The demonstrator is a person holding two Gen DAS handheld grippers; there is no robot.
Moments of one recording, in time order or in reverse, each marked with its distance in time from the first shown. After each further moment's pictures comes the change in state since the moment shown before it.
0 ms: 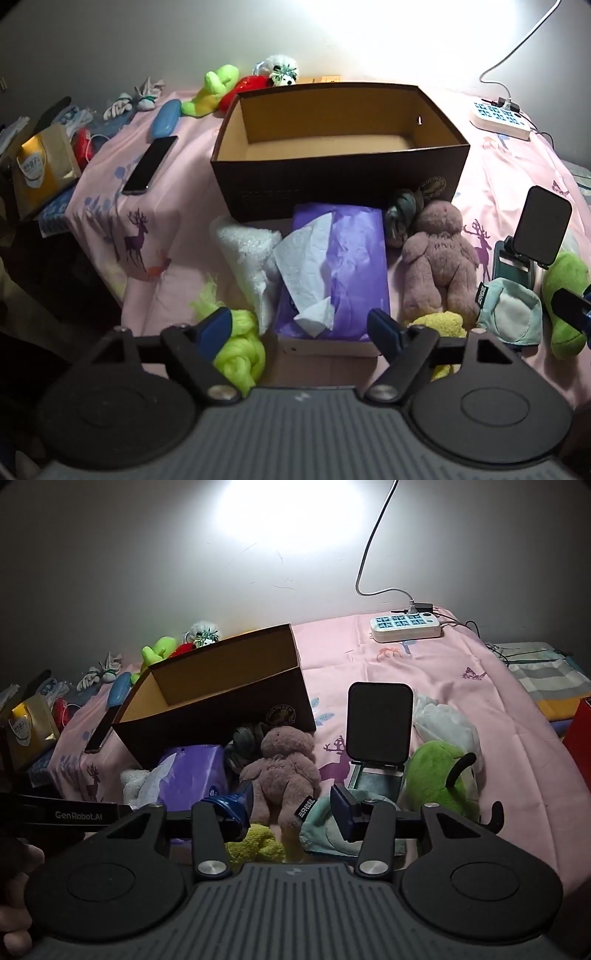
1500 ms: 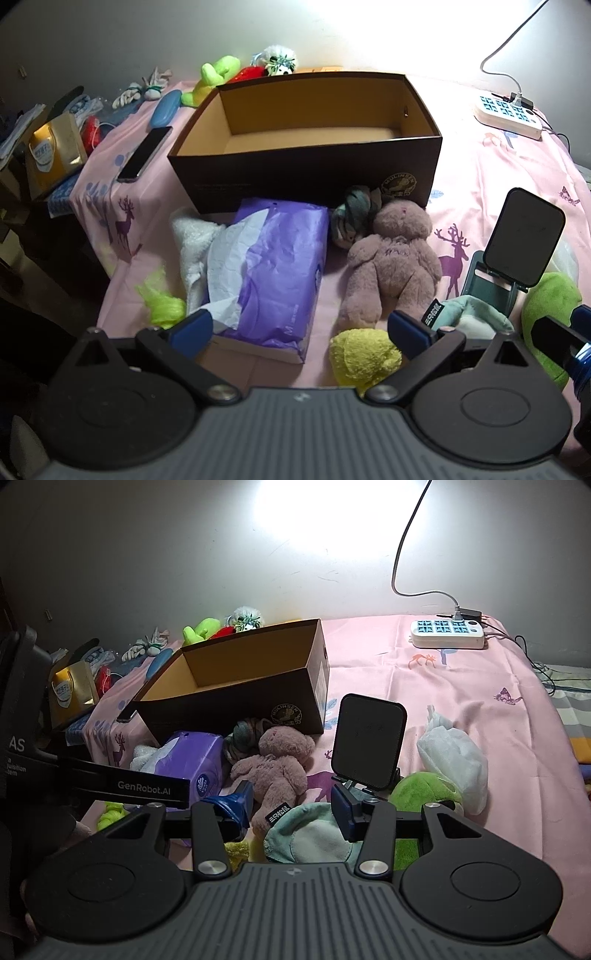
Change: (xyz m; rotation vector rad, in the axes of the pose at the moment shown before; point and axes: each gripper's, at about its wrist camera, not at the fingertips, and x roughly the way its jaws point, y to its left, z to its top) left arm 0.015 -0.095 0.016 -0.055 0.041 0.111; right arm 0.014 -0.066 0.020 -0.124 0.060 0.193
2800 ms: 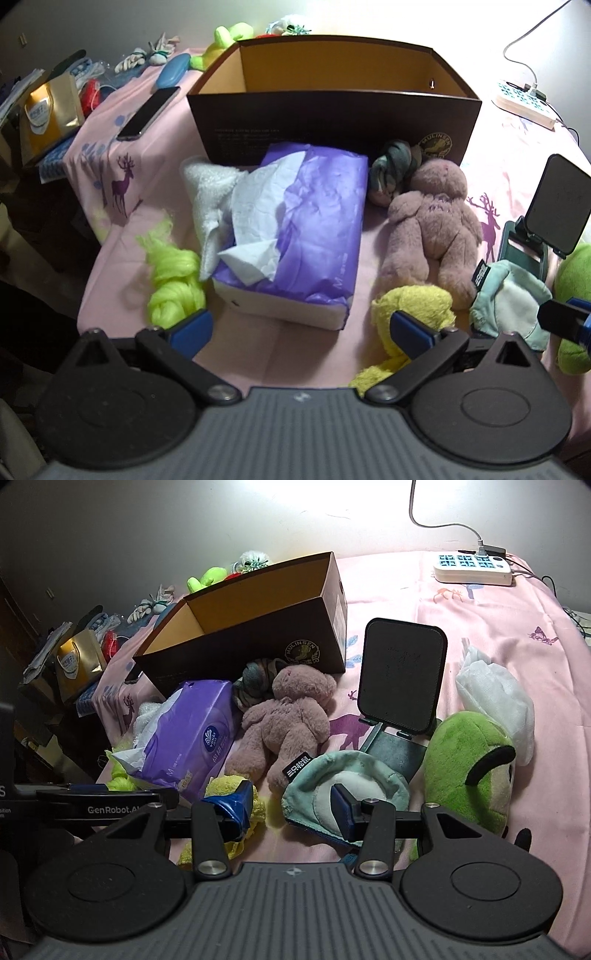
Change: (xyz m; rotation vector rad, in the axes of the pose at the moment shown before) left arm 0.039 0.041 -0.037 -0.046 0.048 -0.055; right arm 0.042 0.000 -0.014 0.049 0.172 0.068
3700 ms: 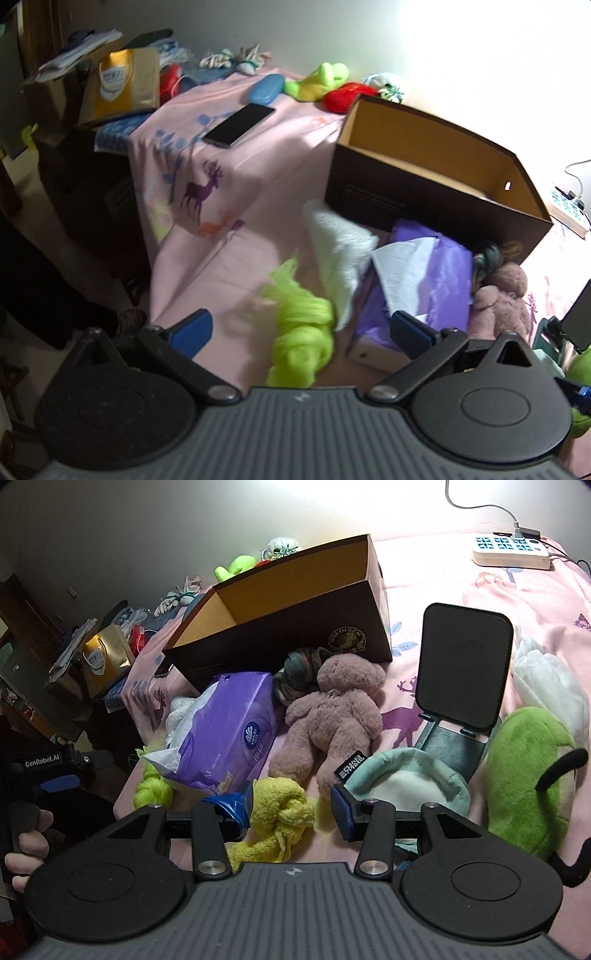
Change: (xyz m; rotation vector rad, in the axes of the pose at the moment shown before) left arm -0.028 0.129 0.007 -0.266 -0.110 0.007; right arm 0.022 0.019 0.009 0.012 0.039 0.115
